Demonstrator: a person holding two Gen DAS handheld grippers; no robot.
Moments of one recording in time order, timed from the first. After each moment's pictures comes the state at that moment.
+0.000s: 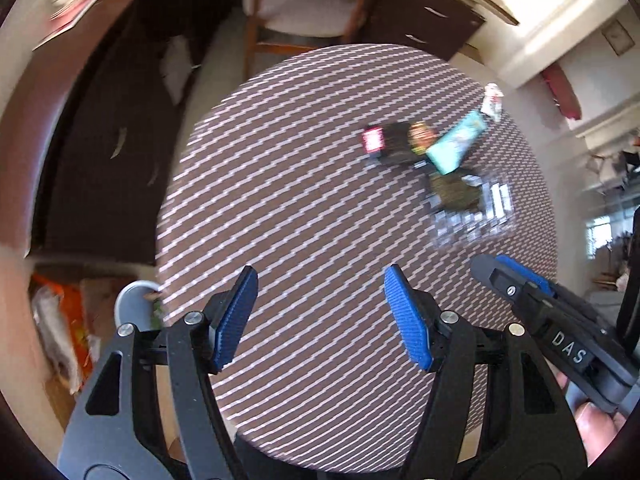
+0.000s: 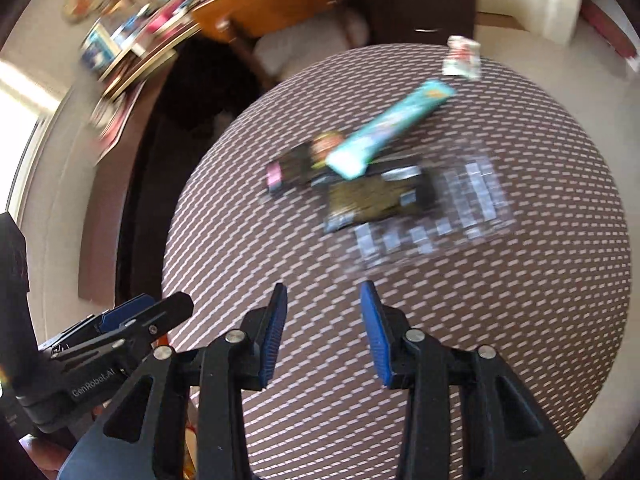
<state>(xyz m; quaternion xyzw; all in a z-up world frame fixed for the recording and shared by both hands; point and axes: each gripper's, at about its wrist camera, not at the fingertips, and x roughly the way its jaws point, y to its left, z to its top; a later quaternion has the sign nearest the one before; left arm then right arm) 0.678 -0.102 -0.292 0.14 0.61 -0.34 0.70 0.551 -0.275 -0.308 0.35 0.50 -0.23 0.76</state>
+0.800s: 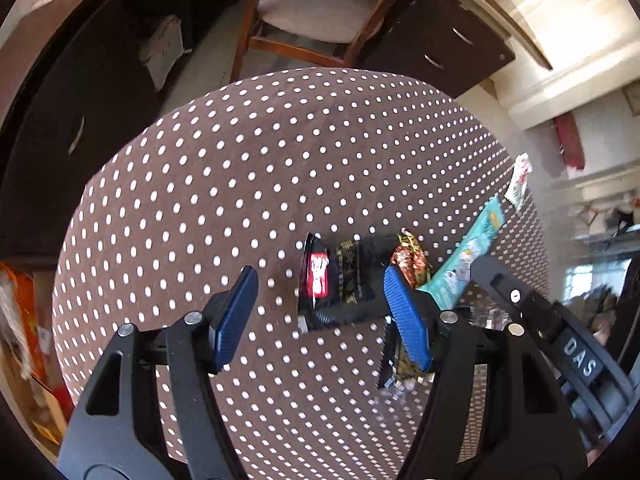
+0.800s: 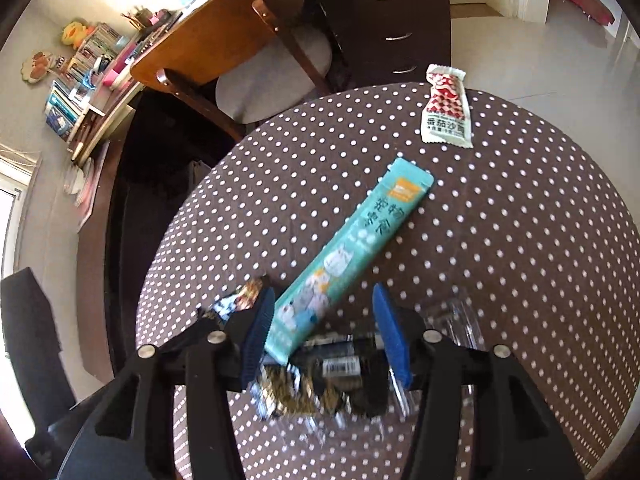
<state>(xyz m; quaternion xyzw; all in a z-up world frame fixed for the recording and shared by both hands) 0.729 -0.208 -0.352 0.07 0.64 -0.30 0.70 0.602 -0.389 -0.352 0.39 0.47 -0.26 0.75</state>
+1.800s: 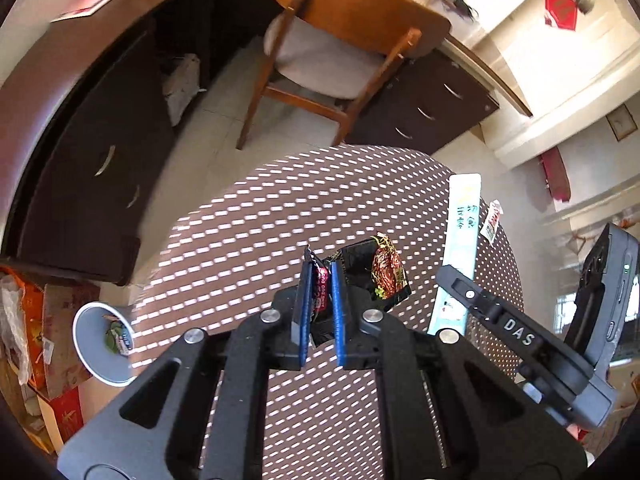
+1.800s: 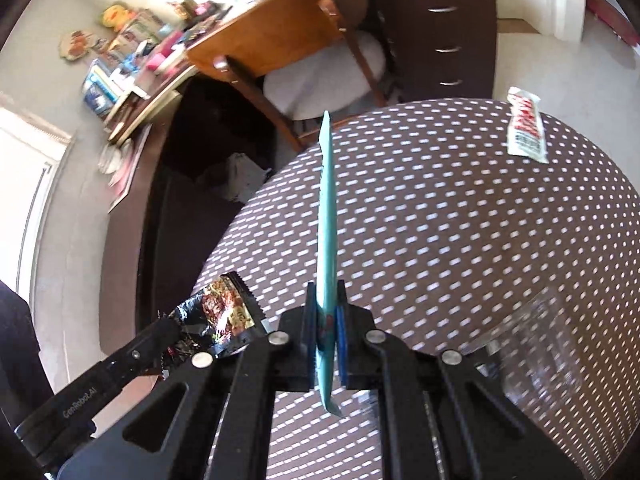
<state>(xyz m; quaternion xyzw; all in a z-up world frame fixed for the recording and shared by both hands) 0.747 -0.116 -0.279 0.01 0.59 -0.31 0.75 0.640 -0.330 -0.319 0.37 0.46 -0.19 0.78</state>
